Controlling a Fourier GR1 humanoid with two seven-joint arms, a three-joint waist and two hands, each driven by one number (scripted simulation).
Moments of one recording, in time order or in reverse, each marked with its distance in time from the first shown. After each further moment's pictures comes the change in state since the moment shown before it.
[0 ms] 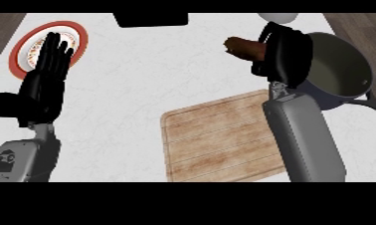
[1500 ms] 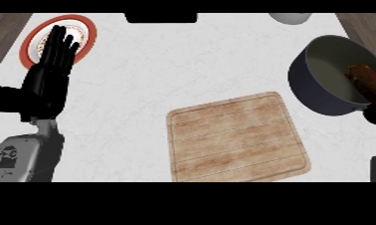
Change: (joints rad) left arm -0.036 -0.025 0.004 -0.026 -0.022 -0.033 0.039; right arm 0.446 -0.188 -0.328 -0.428 -0.049 -0.034 0.165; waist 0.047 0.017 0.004
